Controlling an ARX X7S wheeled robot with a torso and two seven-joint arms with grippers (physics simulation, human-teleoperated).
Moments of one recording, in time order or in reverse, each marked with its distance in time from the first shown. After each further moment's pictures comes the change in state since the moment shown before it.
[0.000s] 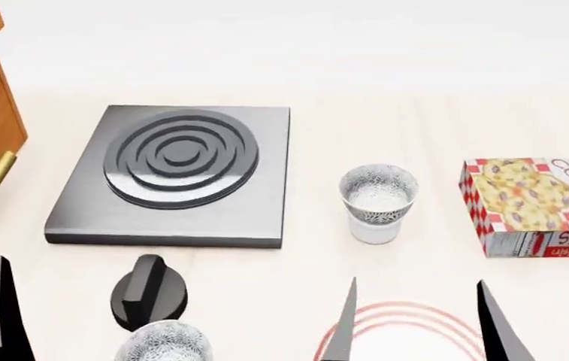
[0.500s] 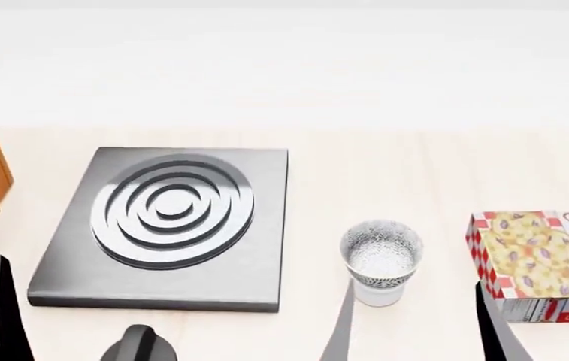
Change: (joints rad) left arm -0.009 -0.028 -0.005 0.009 -0.057 -0.018 -0.034; right arm -0.011 0.025 -0.018 0.004 0.008 -0.041 0.021
